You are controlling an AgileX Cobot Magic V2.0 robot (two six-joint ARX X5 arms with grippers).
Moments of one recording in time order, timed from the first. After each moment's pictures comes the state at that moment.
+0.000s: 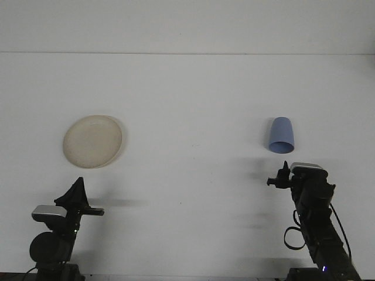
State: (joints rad) left arm -0.05 0.00 0.03 0.15 0.00 -0.09; right arm 0.00 0.88 0.38 0.12 0.08 0.11
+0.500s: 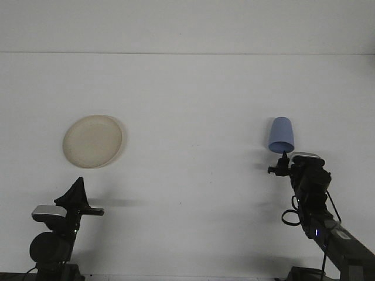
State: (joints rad) left arm -0.05 0.00 0.03 0.15 0.00 -0.09; right arm -0.10 1.31 0.38 0.58 -0.05 0.09
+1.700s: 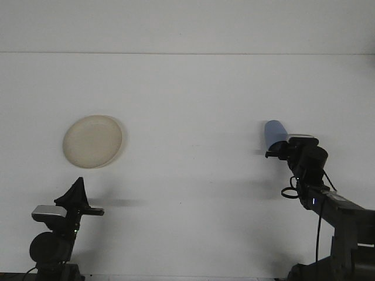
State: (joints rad) left arm -0.05 0.00 0.03 0.15 0.00 -0.09; right arm -0.12 1.58 0.60 0.56 -0.15 0.06
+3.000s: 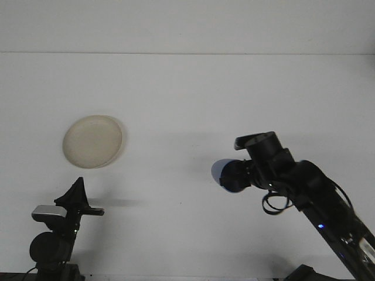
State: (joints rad) left arm -0.05 0.00 0.03 0.15 0.00 -0.09; right arm 0.58 1.27 1.39 -1.14 0.01 0.38
